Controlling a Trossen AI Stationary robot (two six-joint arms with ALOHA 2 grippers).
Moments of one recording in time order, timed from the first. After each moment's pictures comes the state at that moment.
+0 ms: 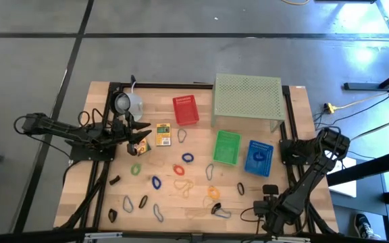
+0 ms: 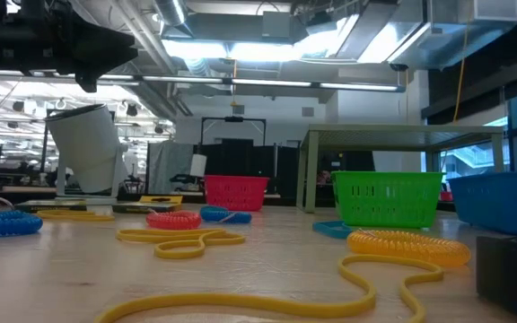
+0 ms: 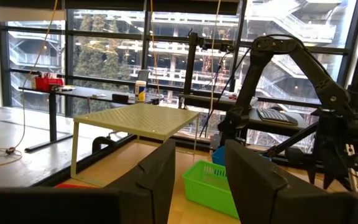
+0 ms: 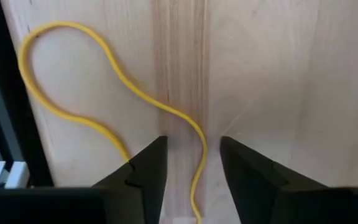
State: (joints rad) left arm -0.16 0.33 0.01 0.53 -0.43 -0.04; right arm 1.06 1.80 1.00 -0.72 -0.03 1.06
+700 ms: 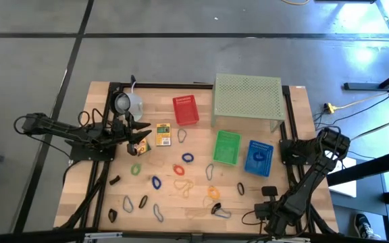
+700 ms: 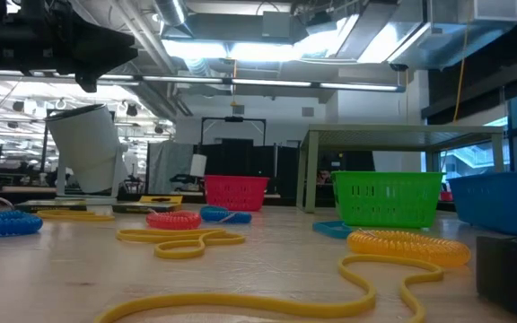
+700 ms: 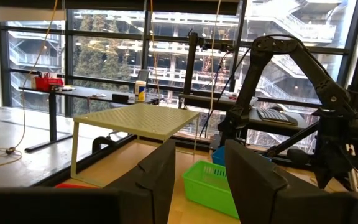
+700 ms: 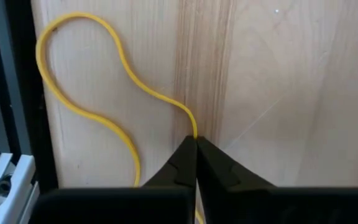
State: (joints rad) left arm -0.16 0.33 0.01 0.53 -0.43 -0.04; right arm 1.06 1.80 0.99 -0.69 0.03 1.00
